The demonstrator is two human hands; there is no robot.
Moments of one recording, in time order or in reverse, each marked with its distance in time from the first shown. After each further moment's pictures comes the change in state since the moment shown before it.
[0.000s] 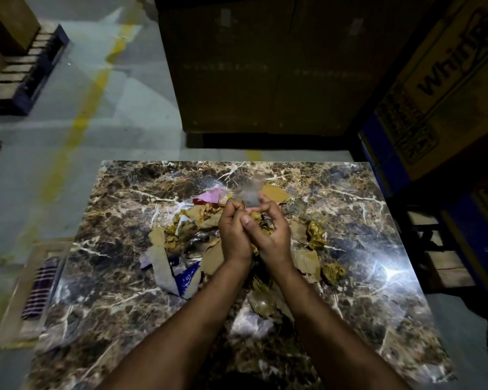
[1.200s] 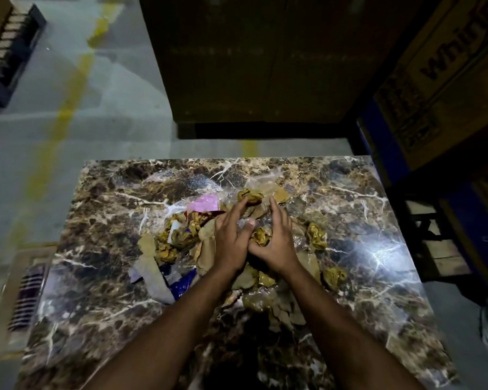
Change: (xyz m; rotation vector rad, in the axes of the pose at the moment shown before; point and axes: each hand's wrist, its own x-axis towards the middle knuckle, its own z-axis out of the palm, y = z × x) left_hand 0.035 -0.052 -0.025 0.669 -0.267 -0.057; right_hand 0.027 0.066 -0.027 -0.449 -0.172 0.202
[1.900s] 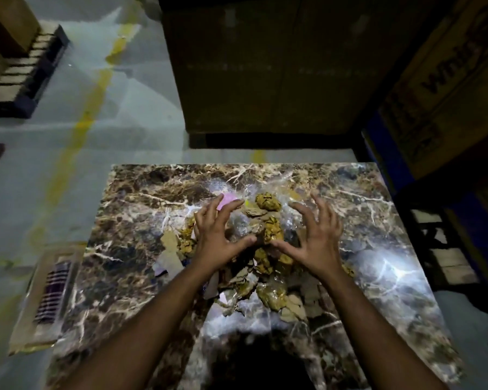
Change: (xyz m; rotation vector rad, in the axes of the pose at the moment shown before) left_hand -0.020 0.003 -0.094 0.355 -0.040 0.260; right_hand -0.031 -0.013 -0.051 -0.484 0.219 -0.256
